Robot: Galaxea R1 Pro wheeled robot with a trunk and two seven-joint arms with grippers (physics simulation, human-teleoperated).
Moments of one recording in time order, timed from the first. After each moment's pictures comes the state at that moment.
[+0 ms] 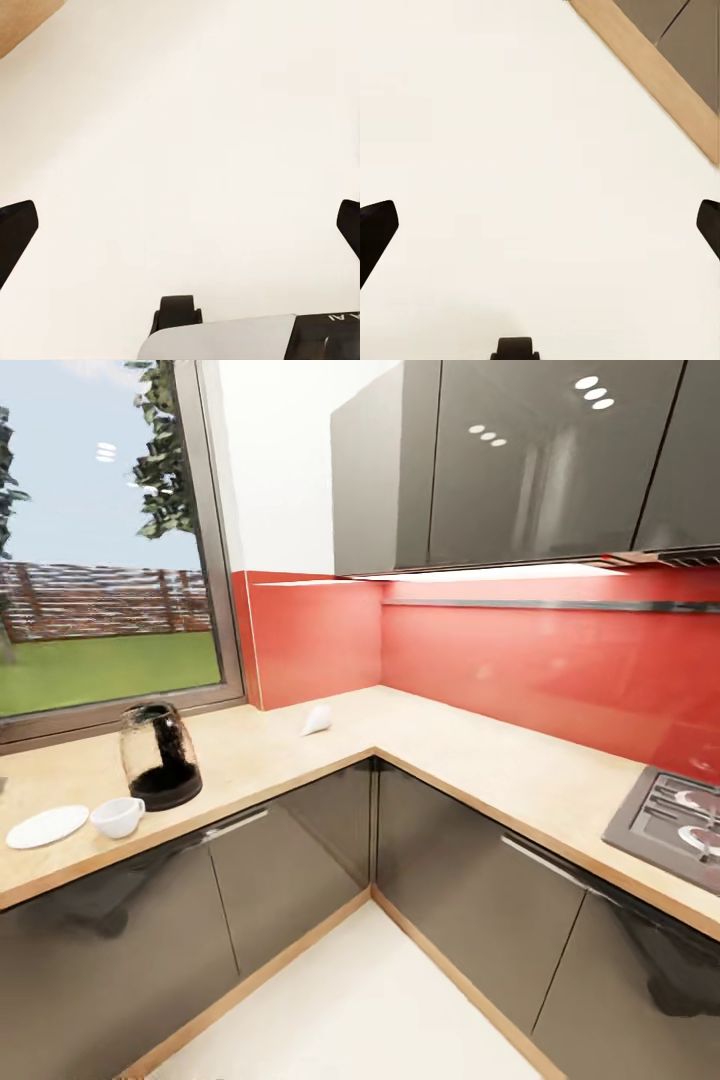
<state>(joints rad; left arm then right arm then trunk) 0.04 0.00 0.00 -0.61 -0.06 0.00 0.00 -0.14 -0.06 0.00 -0.37 0.01 -0.10 0.00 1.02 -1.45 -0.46</state>
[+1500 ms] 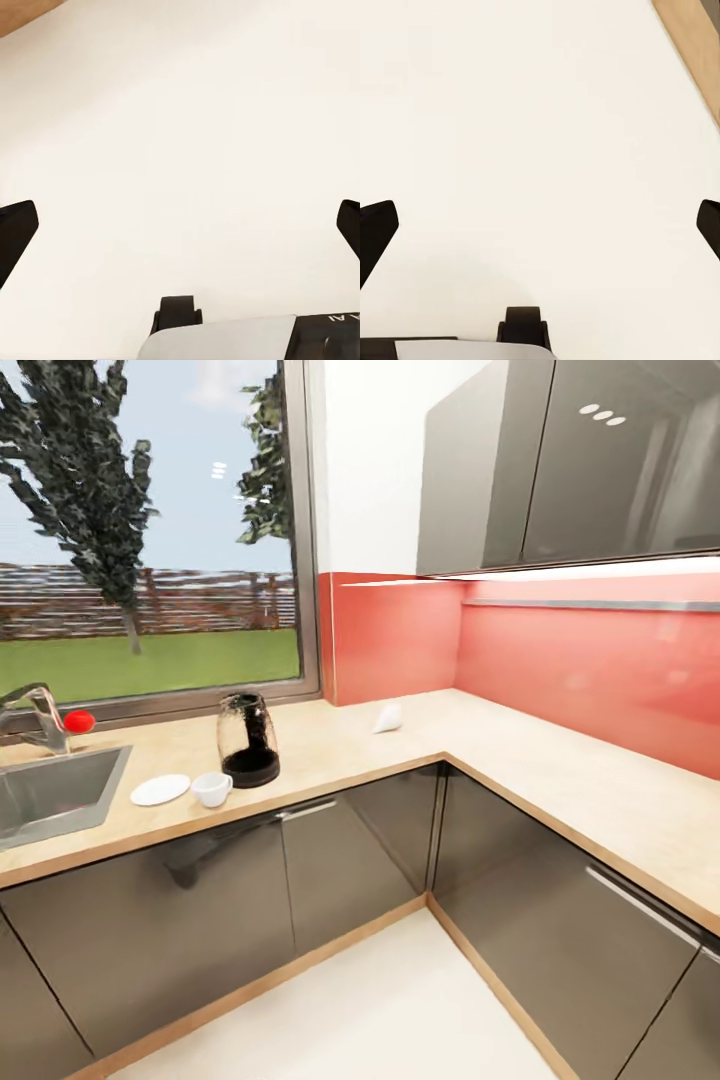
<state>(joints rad) 0.04 0.00 0.00 -0.61 -0.06 0.00 0.00 -0.14 -0.04 0.00 -0.31 0.01 -0.11 -0.01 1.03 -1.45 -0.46</state>
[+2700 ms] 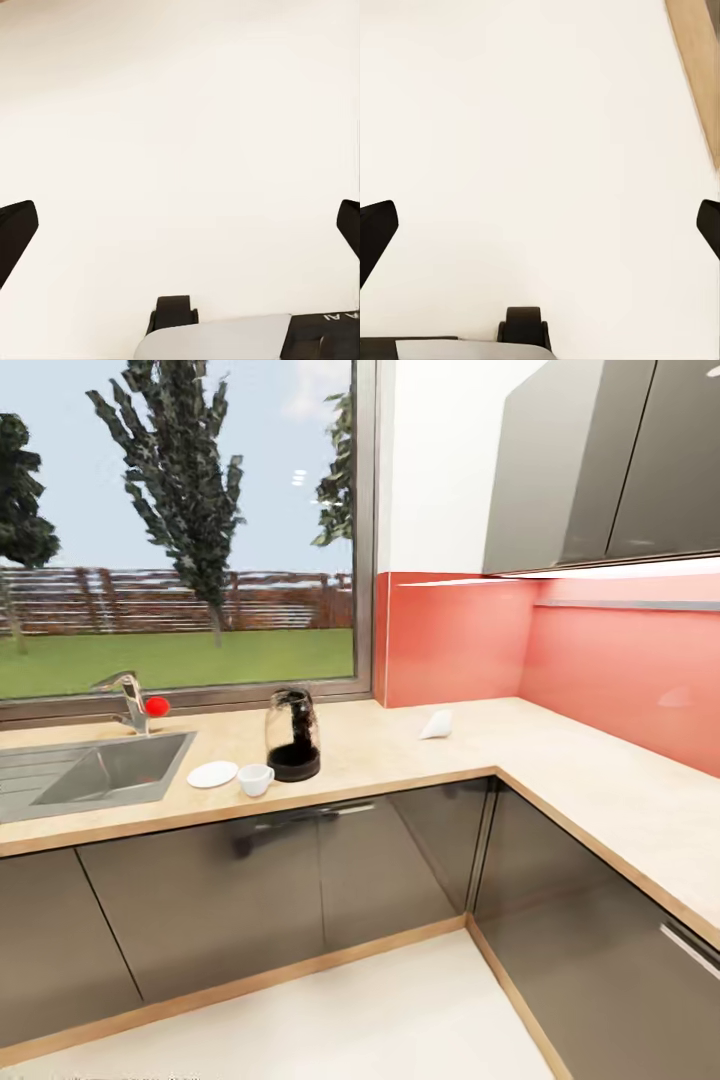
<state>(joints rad) 0.04 0.00 -0.01 -0.61 -0.06 0.00 0.00 -0.14 -0.04 0.01 -0.31 0.02 -0.11 0.00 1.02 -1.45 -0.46</state>
